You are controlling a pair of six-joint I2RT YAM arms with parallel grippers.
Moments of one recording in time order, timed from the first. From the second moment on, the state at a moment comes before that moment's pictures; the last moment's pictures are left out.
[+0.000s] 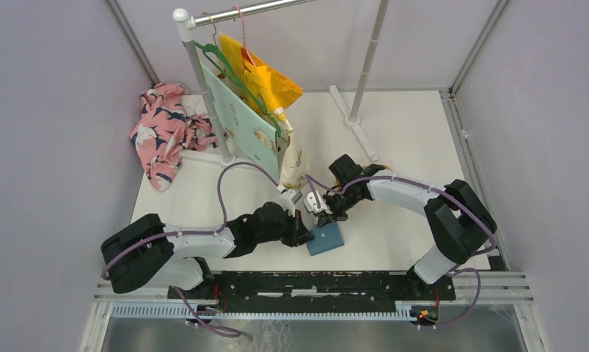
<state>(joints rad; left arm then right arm) -1.02 1.32 0.37 0.40 0.11 -0.75 0.67 1.61 0.94 -0.61 -0.85 -1.23</state>
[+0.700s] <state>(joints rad) -1.02 1.45 0.40 0.47 0.13 -0.82 0.67 1.56 0.88 -0.55 -0.83 -1.21</state>
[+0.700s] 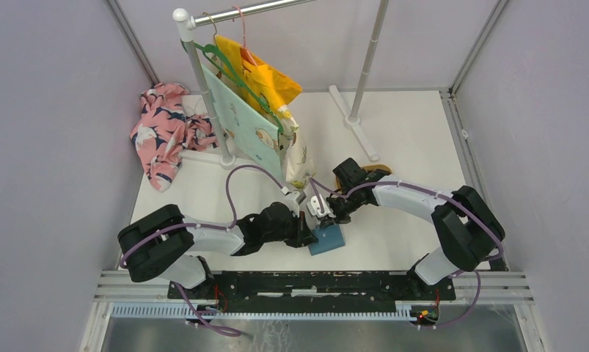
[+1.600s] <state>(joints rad) -1.02 1.45 0.41 0.46 0.11 -0.85 0.69 1.50 0.80 -0.52 -0.80 -1.26</state>
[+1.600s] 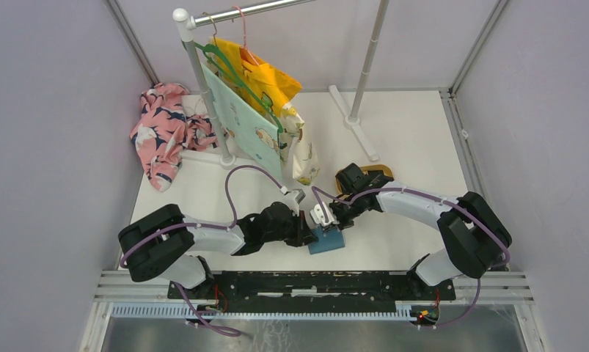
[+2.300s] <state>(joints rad) -1.02 1.46 0.41 0.46 0.11 -0.87 0.71 1.49 0.79 -0.56 -0.78 -1.35</state>
